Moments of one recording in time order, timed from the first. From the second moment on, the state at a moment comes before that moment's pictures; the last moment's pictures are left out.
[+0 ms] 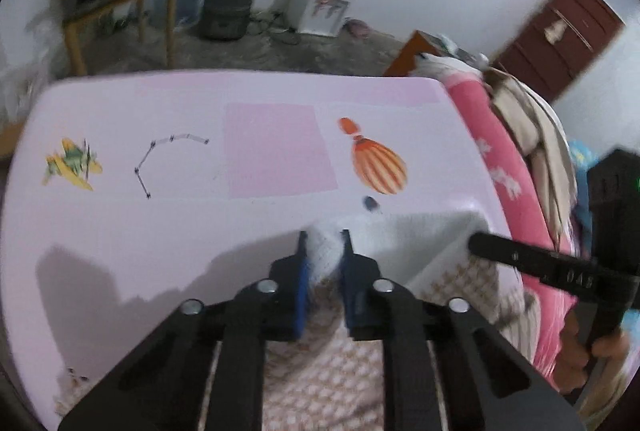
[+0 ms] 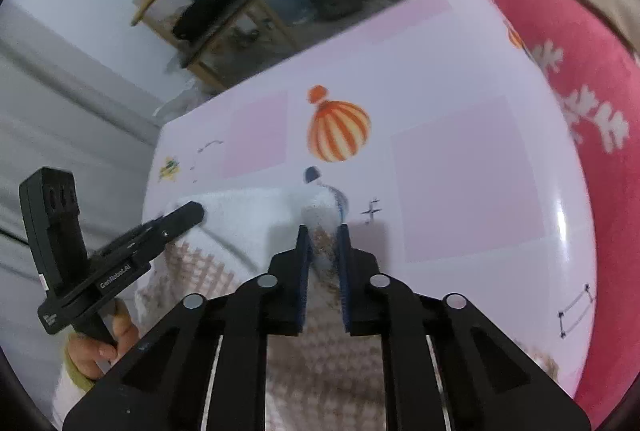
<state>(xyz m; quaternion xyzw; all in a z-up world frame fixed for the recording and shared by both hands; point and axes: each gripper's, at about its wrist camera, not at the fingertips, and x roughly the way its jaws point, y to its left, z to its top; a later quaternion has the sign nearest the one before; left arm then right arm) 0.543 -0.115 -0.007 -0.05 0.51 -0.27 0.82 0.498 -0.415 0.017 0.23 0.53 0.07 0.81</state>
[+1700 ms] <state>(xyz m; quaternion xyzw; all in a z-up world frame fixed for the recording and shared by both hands) 0.403 -0.074 -0.032 0.08 0.46 -0.31 0.83 0.378 -0.365 0.011 0.06 0.53 0.09 0.84</state>
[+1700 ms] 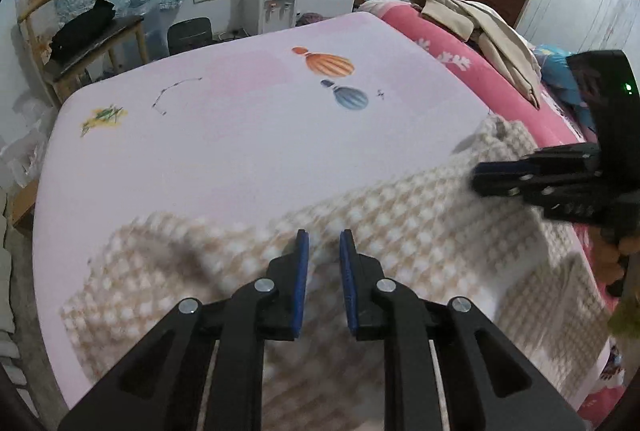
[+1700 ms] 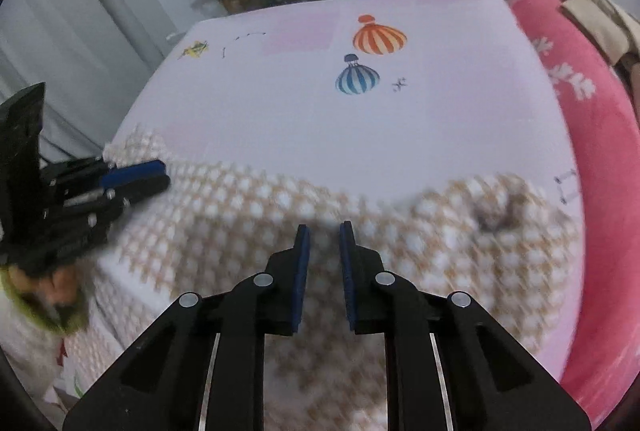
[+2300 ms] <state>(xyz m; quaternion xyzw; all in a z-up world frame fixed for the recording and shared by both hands) 0.353 -0.105 -0.037 0.15 0.44 -0.37 0.81 0.335 -0.319 0.010 0.02 0.54 0.14 0.83</state>
